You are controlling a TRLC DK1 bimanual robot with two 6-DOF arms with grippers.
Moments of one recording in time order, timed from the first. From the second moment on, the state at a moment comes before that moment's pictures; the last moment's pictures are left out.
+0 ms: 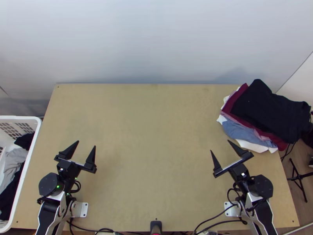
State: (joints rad) left arm -0.16 0.00 0.04 -0.06 0.10 0.04; right arm 0.28 0.00 0.01 0.06 -0.20 -0.32
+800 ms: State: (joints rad) left arm 0.44 0.50 0.67 -0.50 0.21 0.27; right arm 0.25 0.80 0.98 -0.52 -0.20 -0.16
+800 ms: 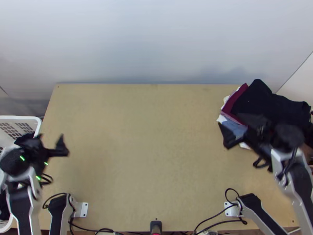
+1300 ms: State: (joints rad) left arm 1.21 1.40 1.04 -0.69 0.27 0.72; right arm 0.27 1.38 1.69 -1.07 -0.27 -0.10
